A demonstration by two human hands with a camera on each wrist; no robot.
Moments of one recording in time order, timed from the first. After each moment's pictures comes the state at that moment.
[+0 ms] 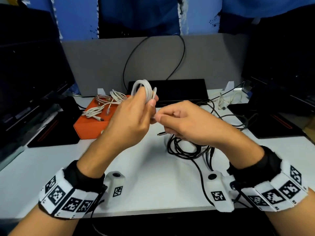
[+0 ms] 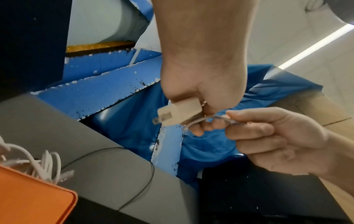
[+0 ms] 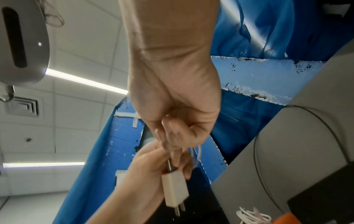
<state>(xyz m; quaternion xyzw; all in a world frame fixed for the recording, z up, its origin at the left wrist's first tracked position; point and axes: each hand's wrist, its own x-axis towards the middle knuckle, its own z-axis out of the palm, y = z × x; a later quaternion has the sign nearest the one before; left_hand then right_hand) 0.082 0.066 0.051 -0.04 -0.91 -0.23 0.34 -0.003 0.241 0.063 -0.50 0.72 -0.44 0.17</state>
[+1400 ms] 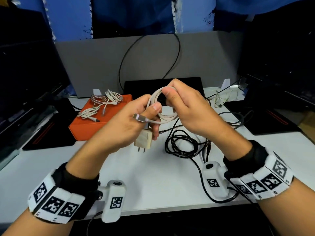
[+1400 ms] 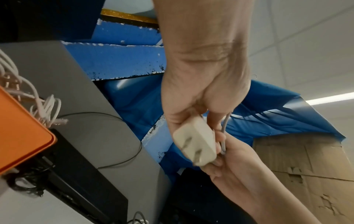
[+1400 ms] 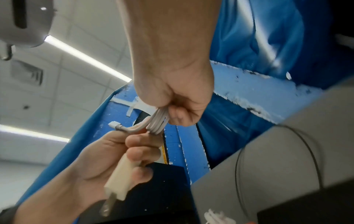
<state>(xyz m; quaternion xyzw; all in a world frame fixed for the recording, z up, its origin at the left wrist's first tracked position) 0.090 0.082 0.065 -0.05 -0.86 -0.49 0.13 -0.021 0.239 0.062 -0.47 0.75 -0.46 -0.08</state>
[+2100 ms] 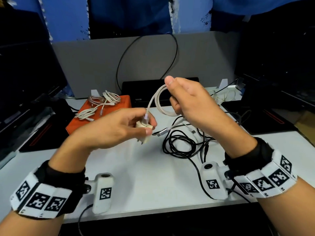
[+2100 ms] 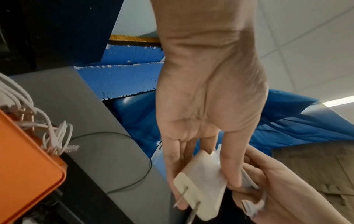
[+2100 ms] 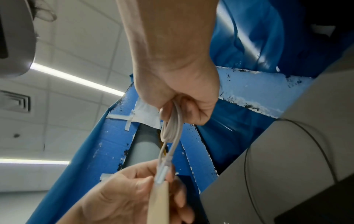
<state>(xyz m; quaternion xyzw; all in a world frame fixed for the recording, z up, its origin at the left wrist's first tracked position) 0.090 0.052 0.066 -0.05 -0.90 -0.43 -0.01 -0.020 0.246 0.074 -0.42 0.73 -0.55 -0.01</state>
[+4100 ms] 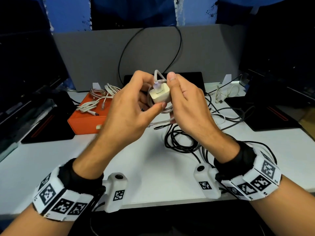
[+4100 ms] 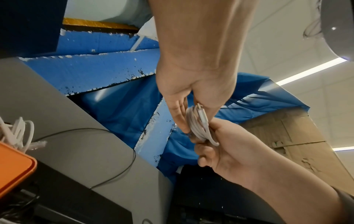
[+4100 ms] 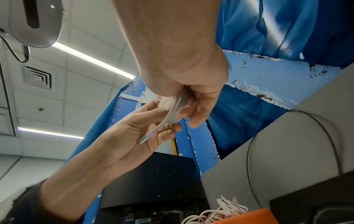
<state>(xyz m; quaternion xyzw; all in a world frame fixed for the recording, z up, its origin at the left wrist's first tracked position) 0.089 0.094 0.060 -0.05 -0.87 -0.37 0.33 0.000 0.225 0.055 -0.36 0.75 -0.54 -0.10</state>
